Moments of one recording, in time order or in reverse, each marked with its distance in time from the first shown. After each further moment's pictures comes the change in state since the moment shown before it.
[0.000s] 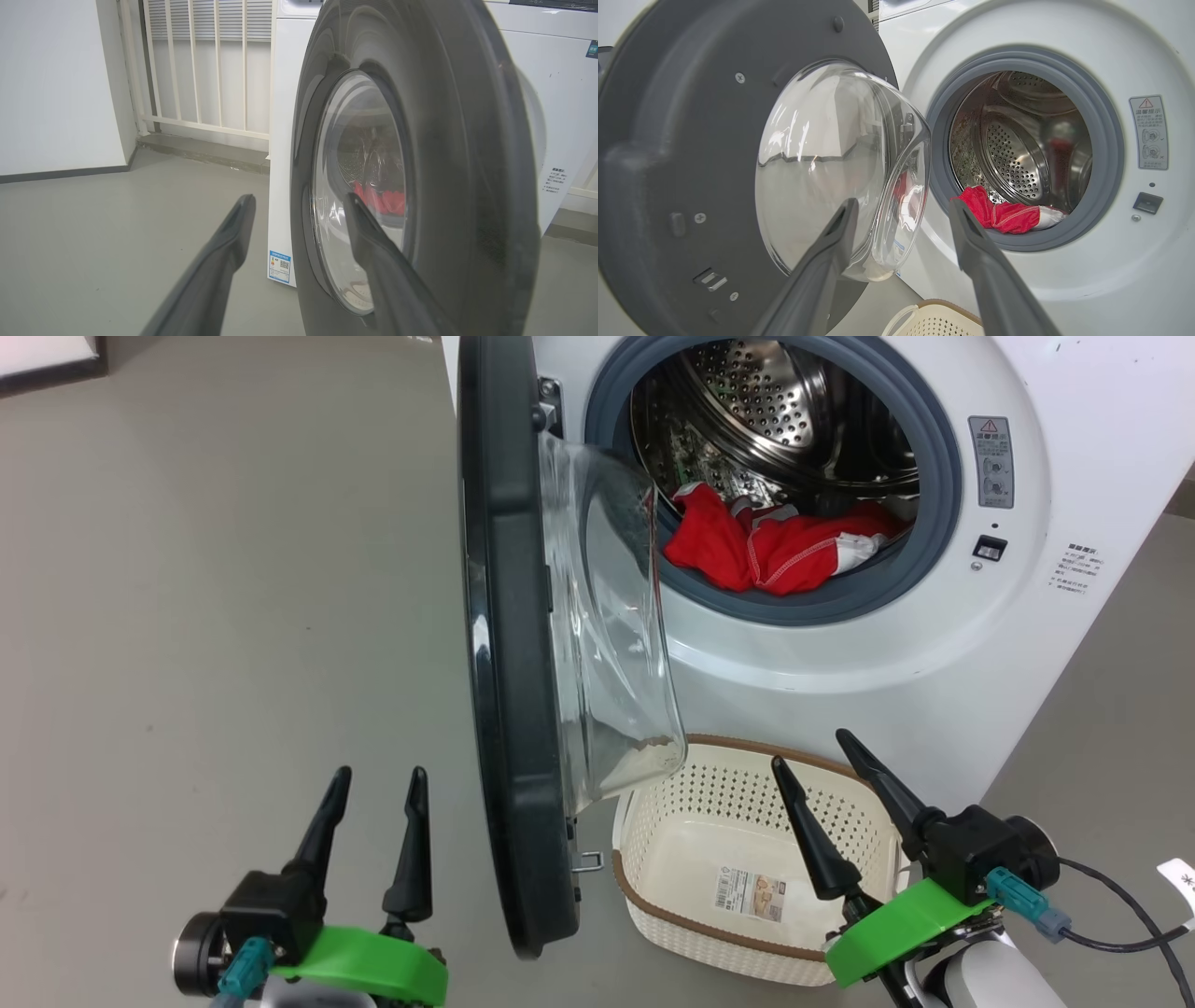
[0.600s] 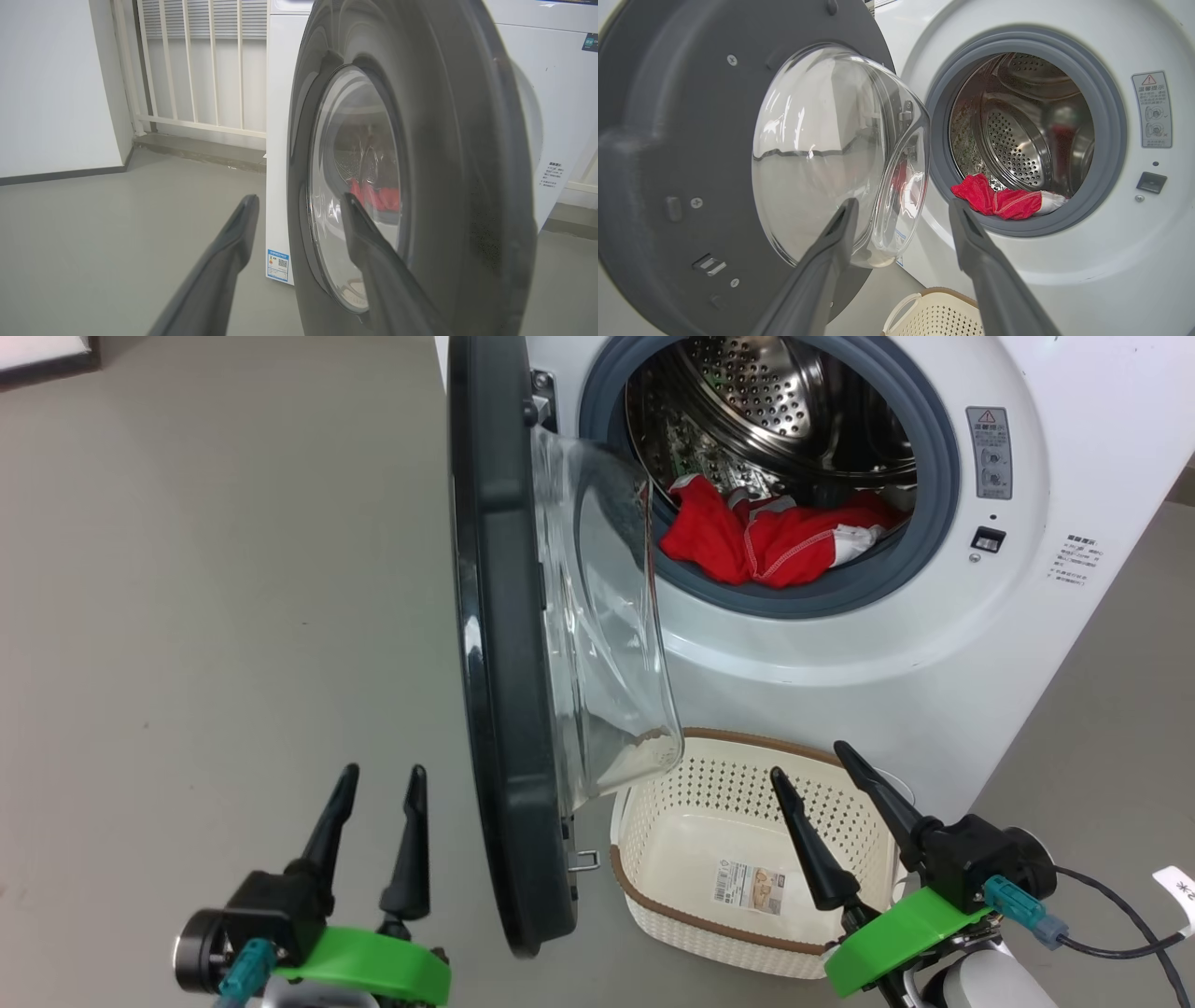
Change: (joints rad) left arm 0.004 0.000 -0.005 -0.004 0.007 0.000 0.000; right arm 0.014 0.000 0.005 0.008 0.009 0.000 0.000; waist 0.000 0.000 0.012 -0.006
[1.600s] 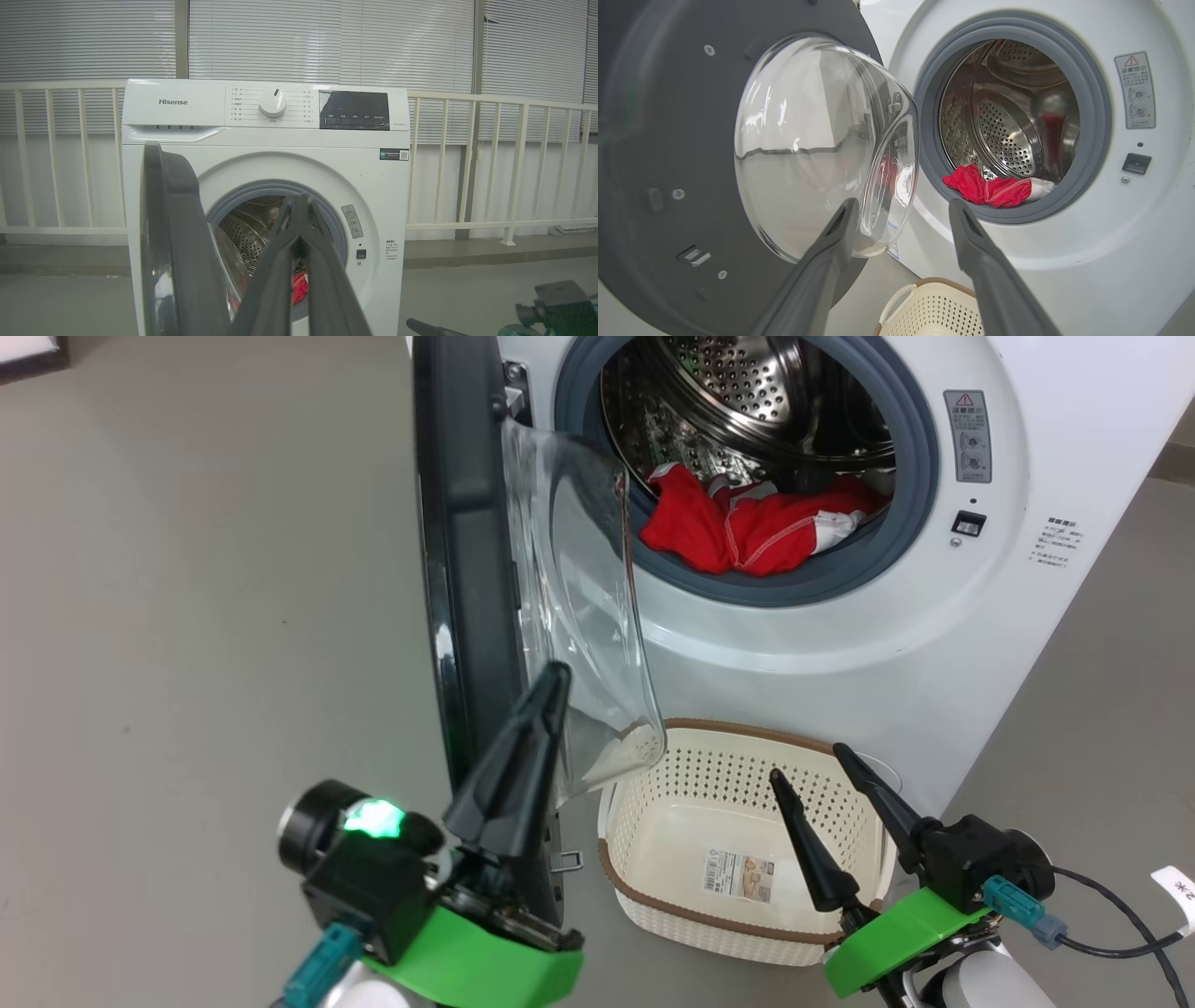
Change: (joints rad) left arm -0.105 -0.022 -0.201 -0.355 0.013 -0.062 0.085; right arm -0.001 0.000 0.002 0.008 0.009 0.000 0.000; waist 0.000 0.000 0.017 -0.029
